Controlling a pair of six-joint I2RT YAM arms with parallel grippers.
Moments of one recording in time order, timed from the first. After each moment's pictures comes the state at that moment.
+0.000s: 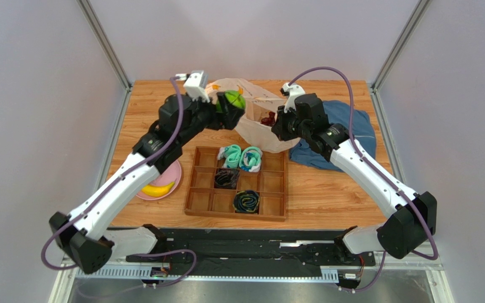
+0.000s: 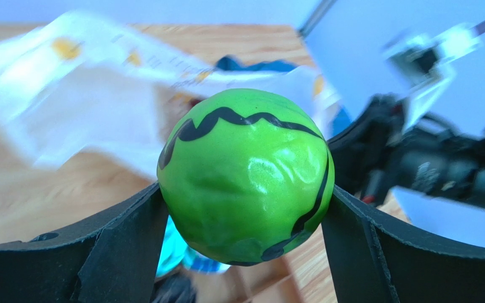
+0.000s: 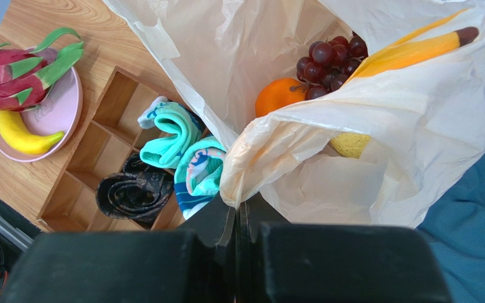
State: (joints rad) left arm -0.60 1.14 1.20 -0.24 -0.01 -0.46; right arm 0.54 1.37 1.26 -0.43 -0.07 0.26
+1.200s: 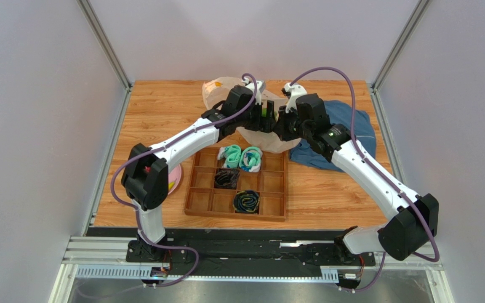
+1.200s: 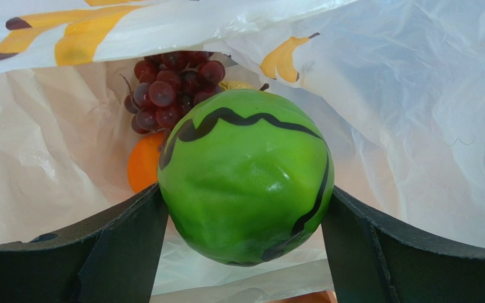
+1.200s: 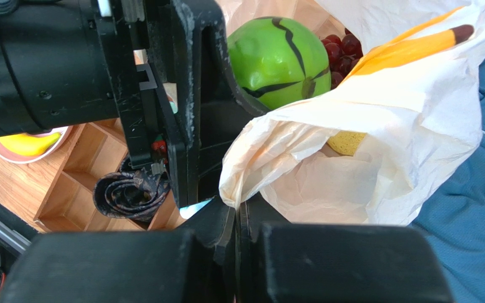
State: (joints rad) left arm -0.69 1.85 1.56 -0.24 0.12 -0.39; right arm 0.54 1.36 1.26 -0.44 -0.06 0.26
